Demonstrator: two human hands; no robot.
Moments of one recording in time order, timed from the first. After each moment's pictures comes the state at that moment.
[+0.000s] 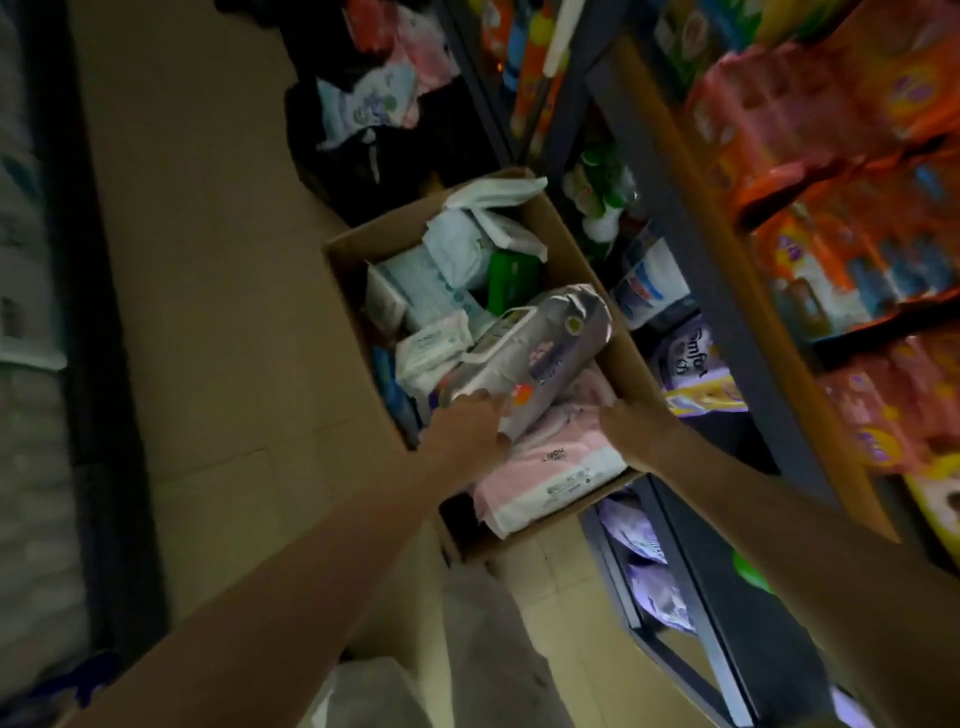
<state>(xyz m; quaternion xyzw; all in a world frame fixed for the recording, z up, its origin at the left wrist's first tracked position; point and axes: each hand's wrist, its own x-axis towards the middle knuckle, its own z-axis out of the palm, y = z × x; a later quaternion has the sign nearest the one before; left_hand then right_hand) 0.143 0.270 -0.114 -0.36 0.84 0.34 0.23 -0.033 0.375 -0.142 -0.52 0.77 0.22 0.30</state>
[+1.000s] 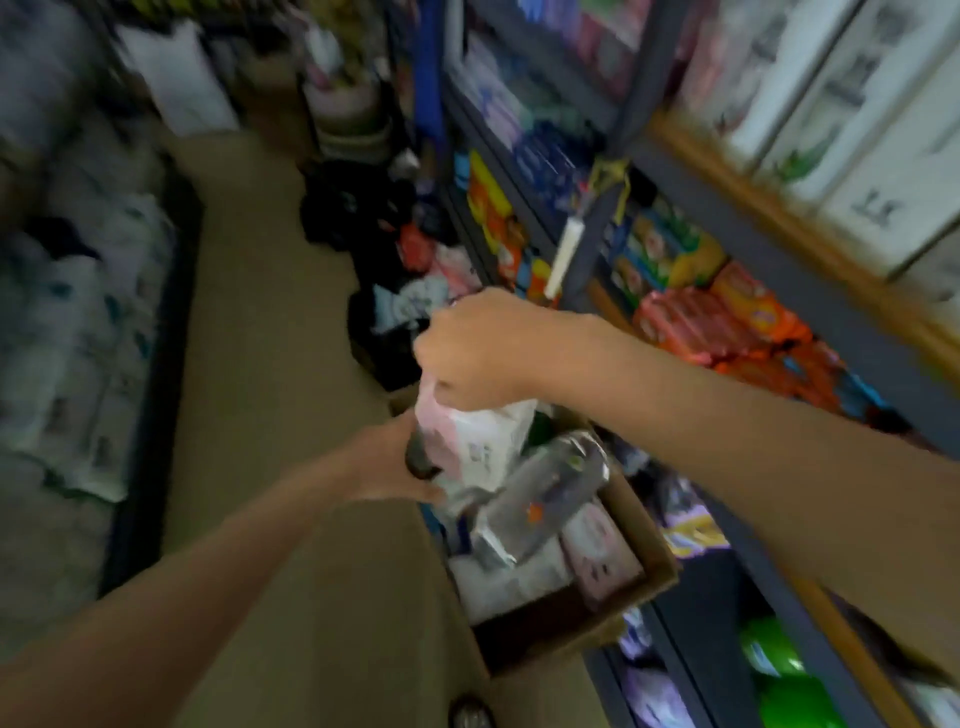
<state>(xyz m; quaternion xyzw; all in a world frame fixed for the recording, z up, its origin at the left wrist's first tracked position) 0.247 0.197 0.044 -0.36 0.84 0.39 0.07 0.116 0.245 0.179 -0.84 0.52 0.15 0.01</state>
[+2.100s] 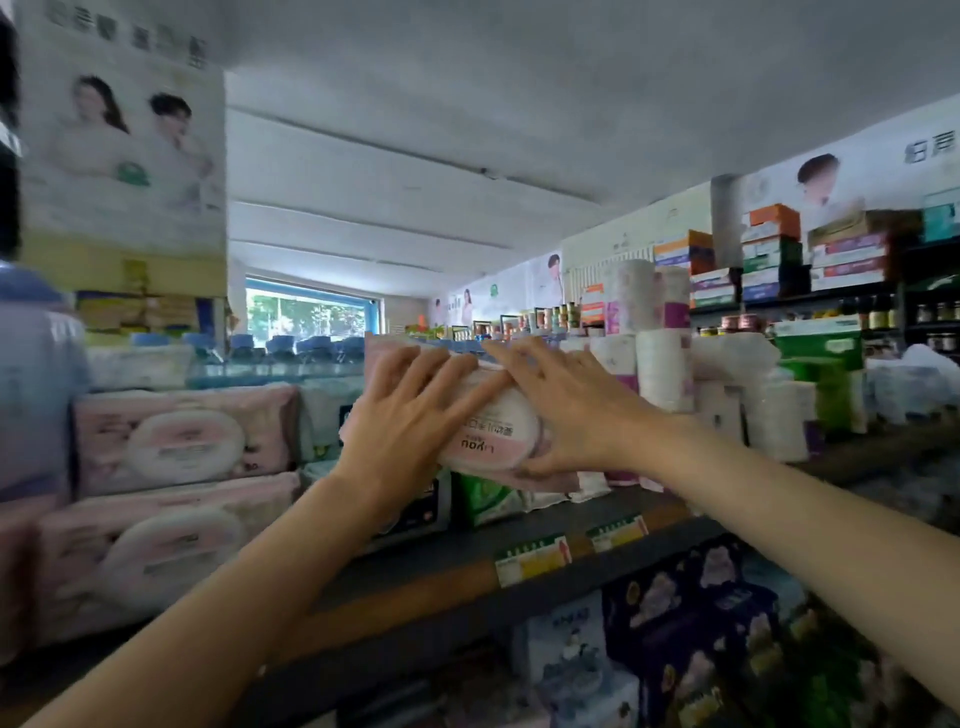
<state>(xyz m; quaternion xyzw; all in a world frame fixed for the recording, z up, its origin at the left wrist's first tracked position) 0.943 0.366 0.493 -0.61 0.49 -0.62 -0.03 0.803 0.228 0.524 -0.93 0.05 -0.30 -0.21</state>
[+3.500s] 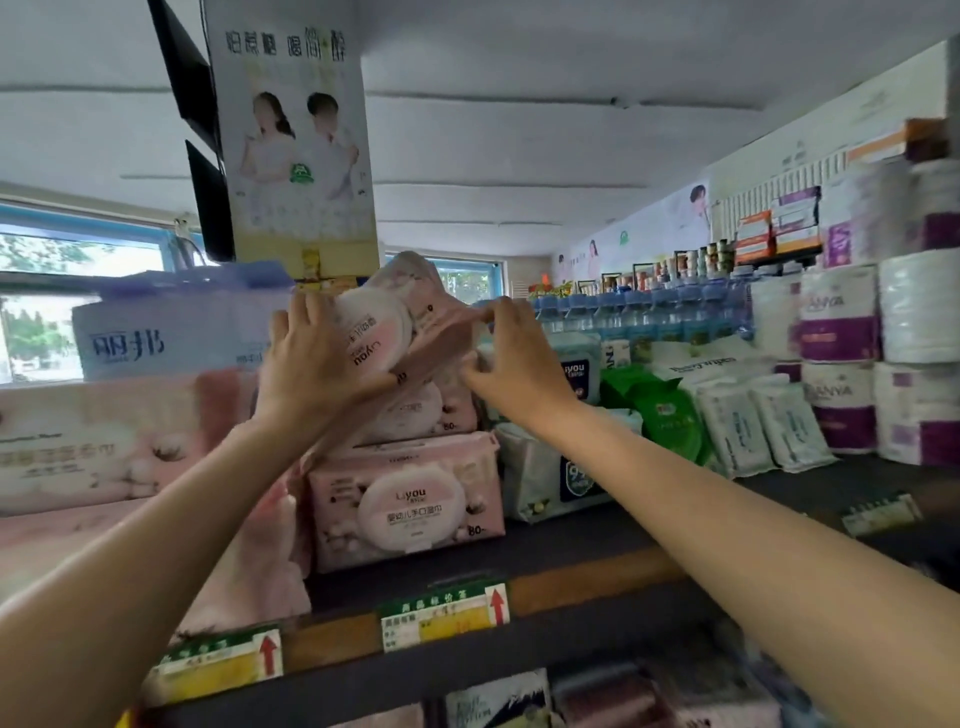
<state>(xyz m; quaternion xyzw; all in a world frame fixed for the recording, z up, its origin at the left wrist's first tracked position) 1.044 0.545 0.527 -0.83 0.24 -0.45 -0.23 0.986 0.368 0.512 -0.86 -0.05 -0.48 0.16</state>
